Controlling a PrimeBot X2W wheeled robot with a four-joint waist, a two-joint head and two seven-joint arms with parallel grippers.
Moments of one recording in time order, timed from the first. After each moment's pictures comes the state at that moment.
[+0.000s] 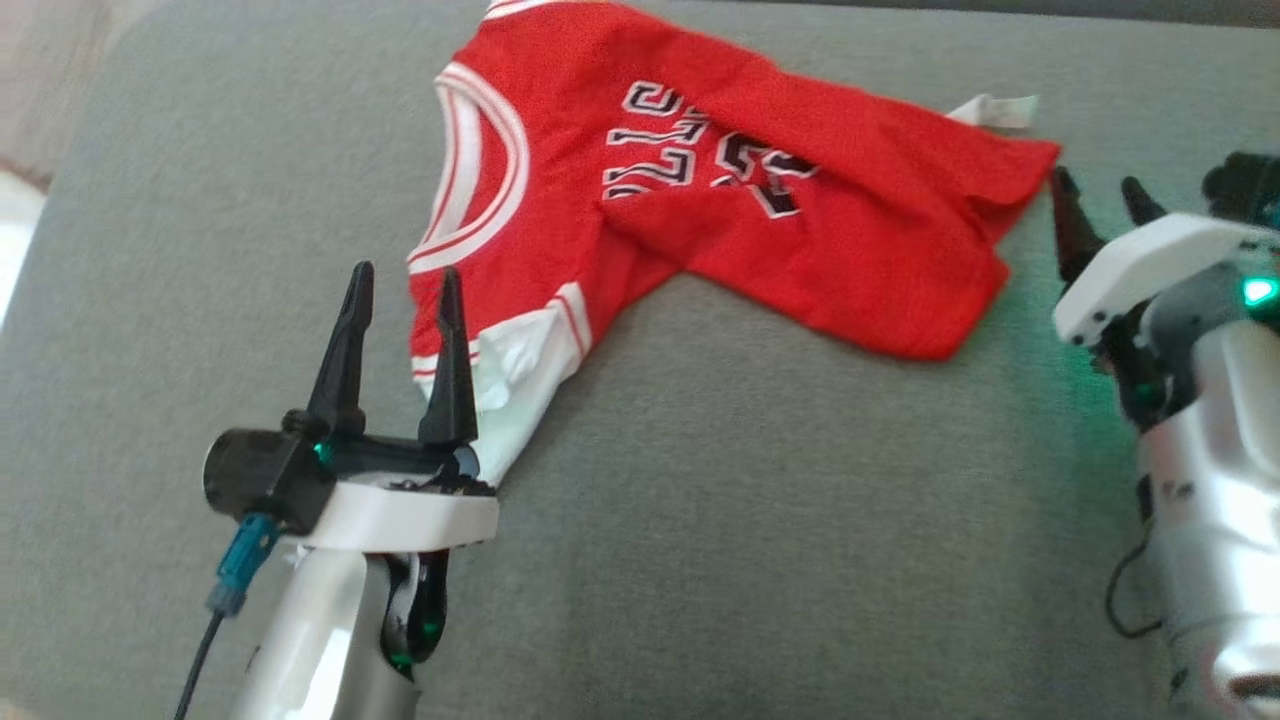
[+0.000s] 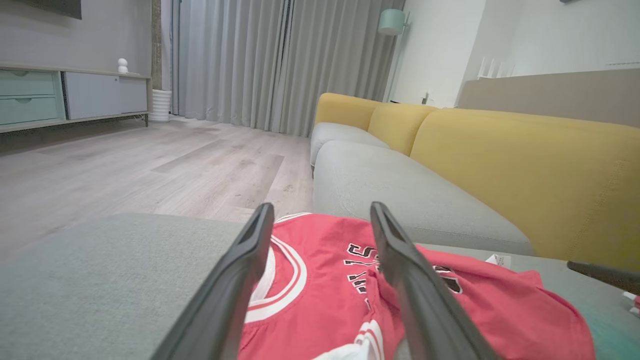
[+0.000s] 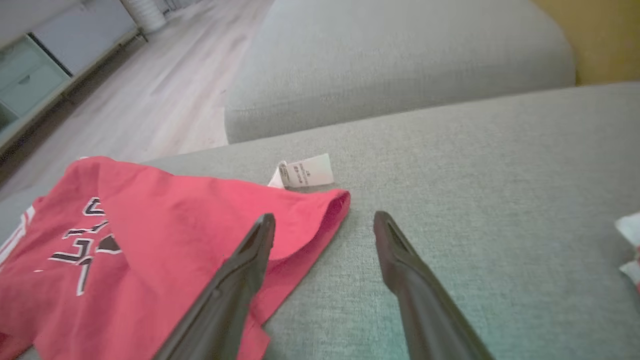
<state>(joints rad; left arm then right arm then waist) -0.24 0.05 -0.23 0.15 -0.30 -0.05 -0.26 -0.64 -0.13 -0.11 0.70 0.24 0.13 0.17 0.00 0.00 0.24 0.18</state>
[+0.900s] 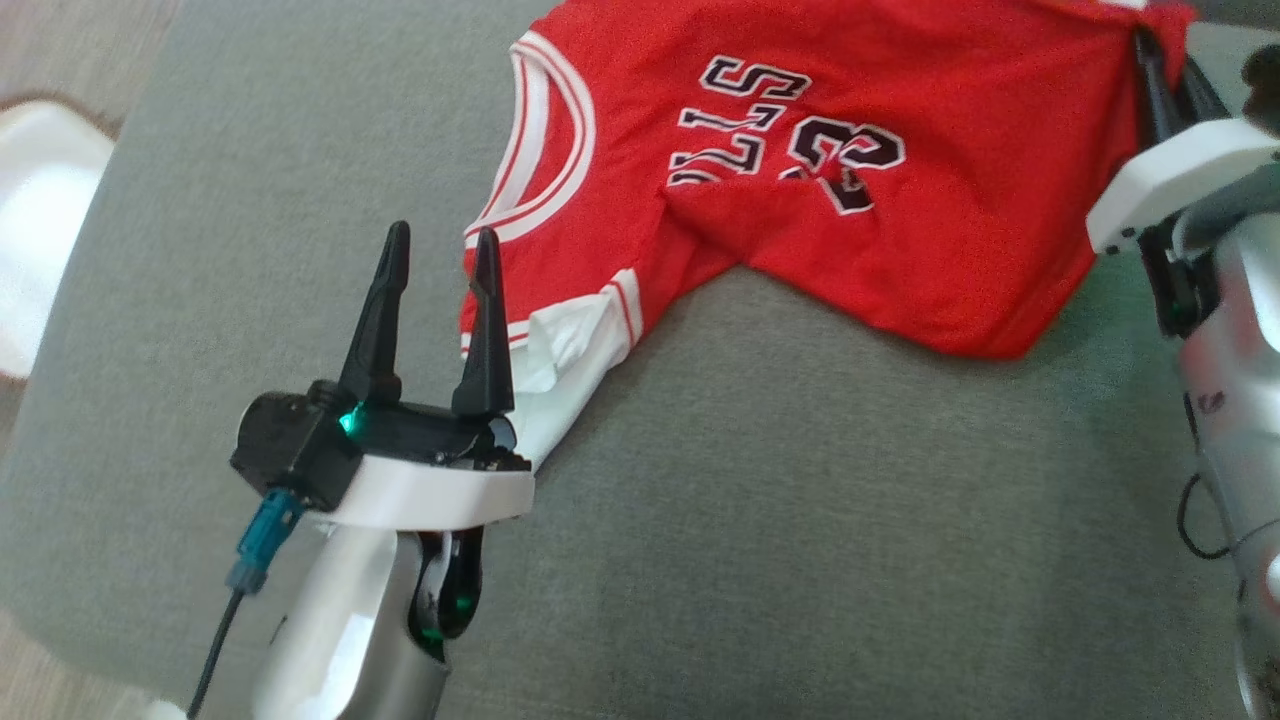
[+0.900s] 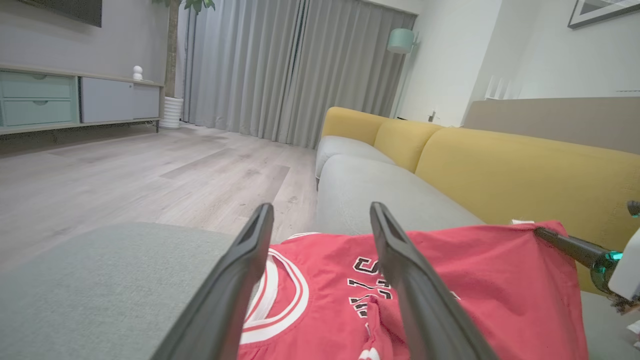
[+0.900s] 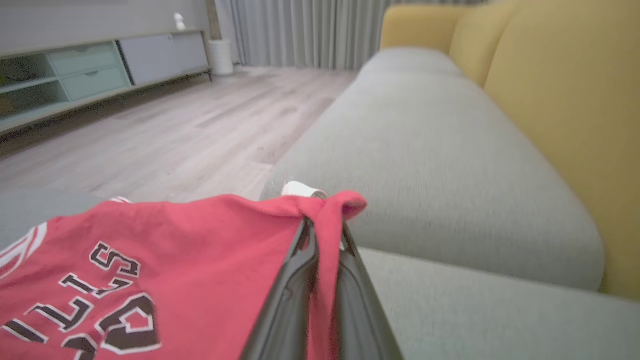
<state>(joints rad) -0.30 0.04 -0.32 0.11 -0.37 -0.01 -0.26 -0.90 -0.26 0.11 0.99 0.16 0.13 -0.17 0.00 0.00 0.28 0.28</state>
